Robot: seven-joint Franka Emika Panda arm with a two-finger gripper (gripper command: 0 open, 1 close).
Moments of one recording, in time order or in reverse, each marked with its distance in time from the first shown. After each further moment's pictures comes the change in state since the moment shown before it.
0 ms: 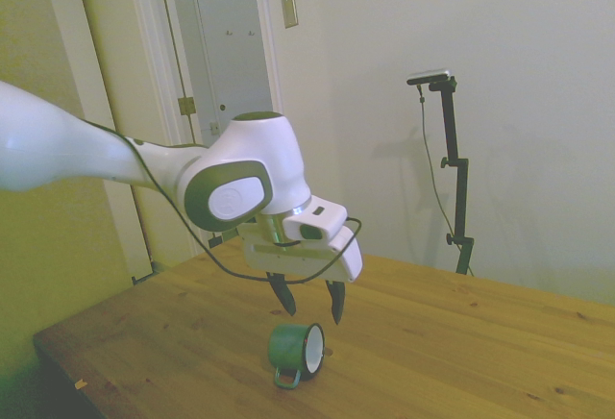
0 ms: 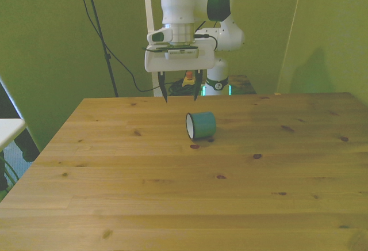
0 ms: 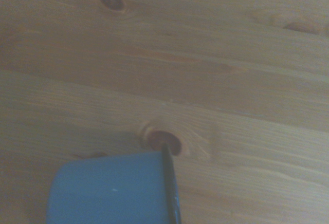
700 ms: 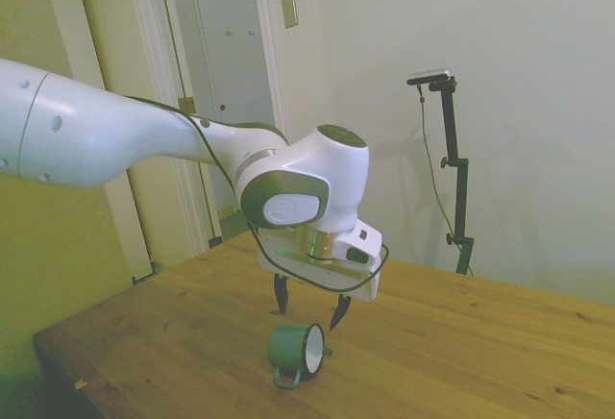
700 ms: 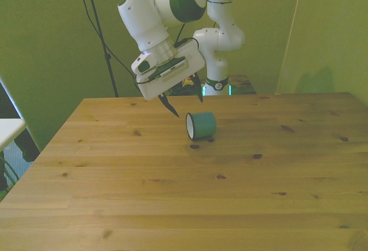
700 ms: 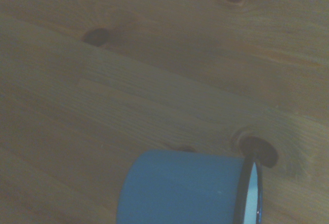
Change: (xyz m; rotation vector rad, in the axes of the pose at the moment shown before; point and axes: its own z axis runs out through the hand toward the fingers) arm 0.036 0.027 0.030 0.260 -0.289 -0.170
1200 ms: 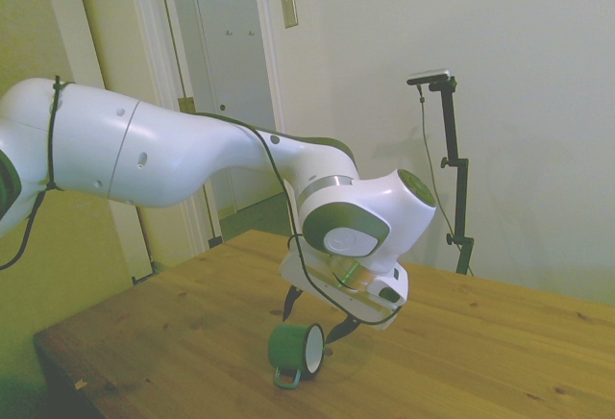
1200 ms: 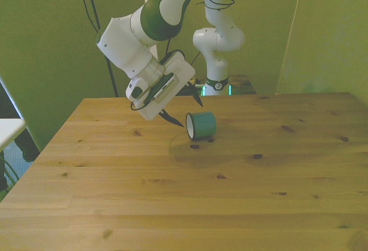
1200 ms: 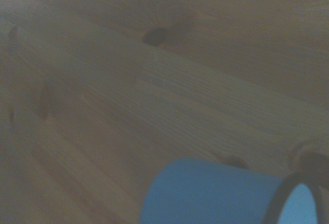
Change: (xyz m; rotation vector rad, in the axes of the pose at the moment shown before) arm 0.033 0.024 0.037 0.211 -0.198 -0.039
